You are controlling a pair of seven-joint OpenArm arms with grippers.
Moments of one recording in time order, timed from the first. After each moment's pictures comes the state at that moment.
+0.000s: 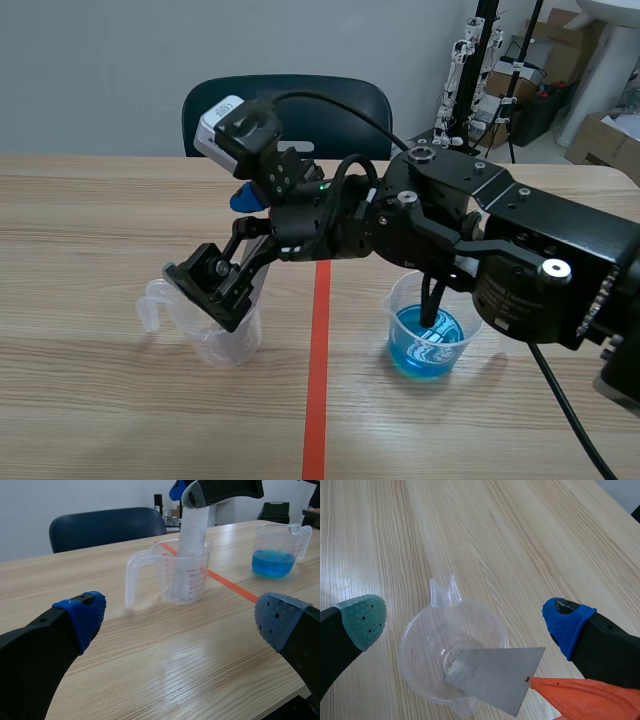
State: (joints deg) left arm 36.4 -26.4 0.0 53.5 8.5 -20.8 -89.0; right arm 24.2 16.2 -50.0 78.7 24.5 26.3 -12.3
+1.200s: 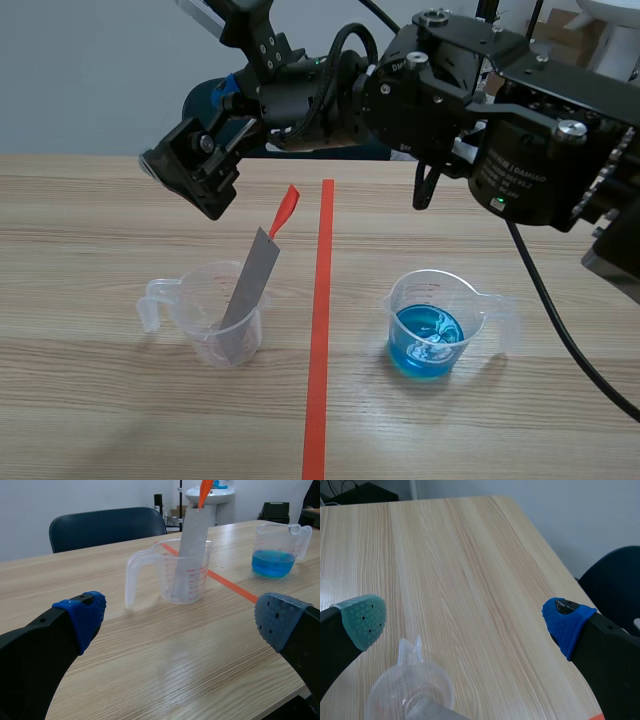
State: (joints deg) left arm 36.4 -26.4 0.0 53.5 8.5 -20.8 -89.0; right arm 36.3 16.2 -49.8 81.3 31.3 26.2 -14.6
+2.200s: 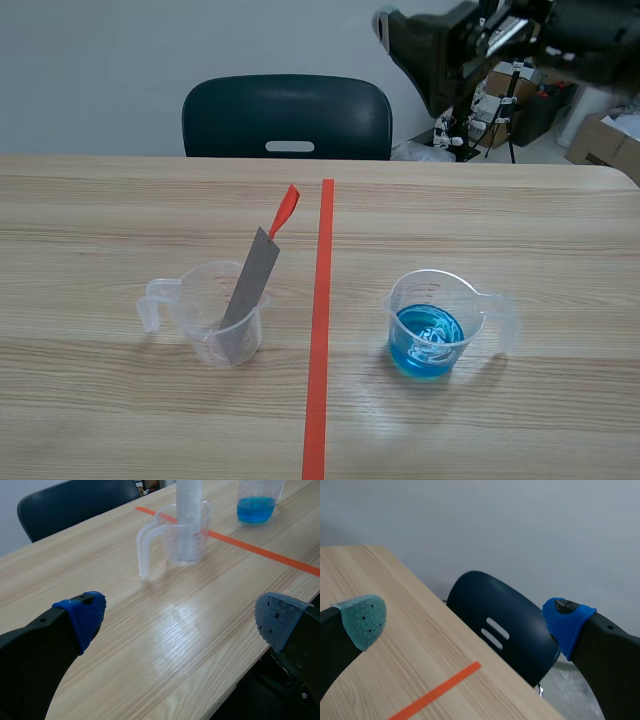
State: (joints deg) left arm 42.0 -47.6 0.0 54.1 6.1 -24.7 -88.8; right arm 12.2 40.2 -17.7 97.4 25.5 23.4 8.1
